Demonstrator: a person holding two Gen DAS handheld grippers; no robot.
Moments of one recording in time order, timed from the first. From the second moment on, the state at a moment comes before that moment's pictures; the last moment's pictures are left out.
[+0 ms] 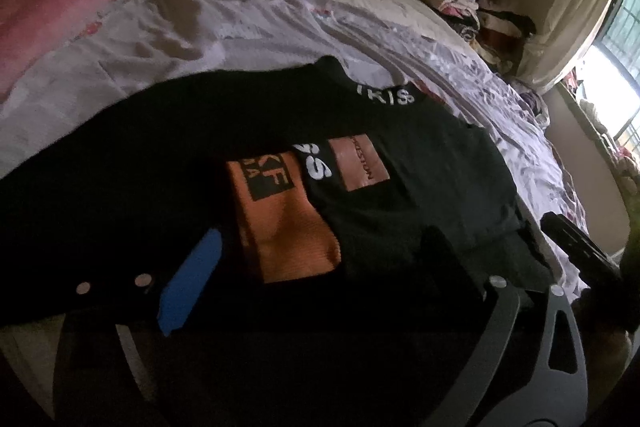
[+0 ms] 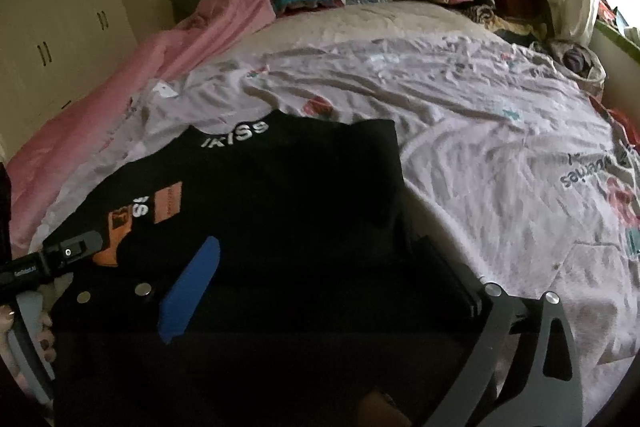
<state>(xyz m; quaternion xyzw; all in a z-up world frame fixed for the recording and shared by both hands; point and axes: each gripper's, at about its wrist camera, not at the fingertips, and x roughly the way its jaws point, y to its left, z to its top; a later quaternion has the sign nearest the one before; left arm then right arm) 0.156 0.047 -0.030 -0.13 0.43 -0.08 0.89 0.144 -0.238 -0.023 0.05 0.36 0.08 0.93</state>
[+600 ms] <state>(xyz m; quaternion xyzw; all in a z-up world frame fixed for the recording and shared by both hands) 0.124 0.058 -0.009 -0.09 0.40 -0.02 0.91 0.119 -0.210 0.006 0.03 0.33 0.11 0.94</state>
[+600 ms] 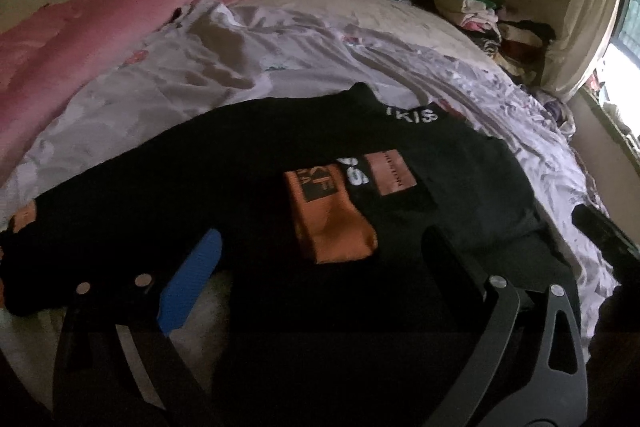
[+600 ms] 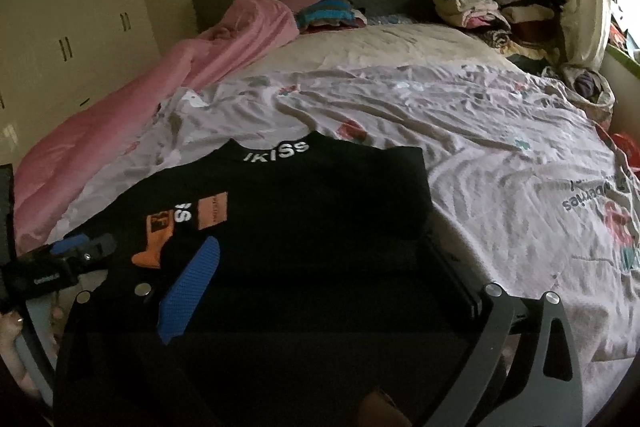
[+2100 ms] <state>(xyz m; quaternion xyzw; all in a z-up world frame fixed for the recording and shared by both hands) 0.039 0.212 0.015 -0.18 0.38 0.15 0.90 0.093 -0.043 0.038 -0.06 0.31 0.28 0.91</state>
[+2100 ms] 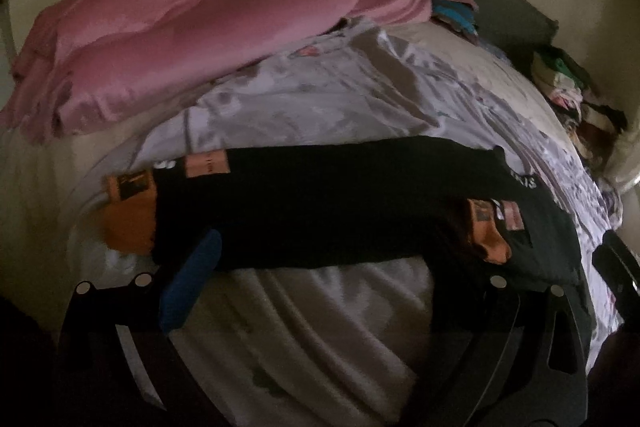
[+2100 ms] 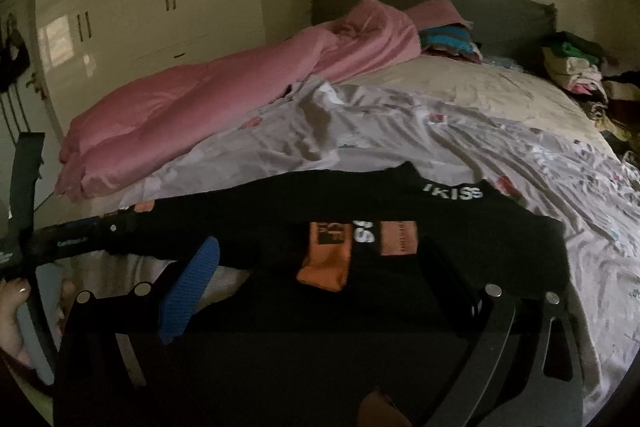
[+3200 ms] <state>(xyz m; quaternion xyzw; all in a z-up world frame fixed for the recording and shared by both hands) 0.006 0.306 -0.041 -0.32 0.39 0.23 0.83 0.081 0.075 0.007 -0.12 0.33 0.37 0.86</state>
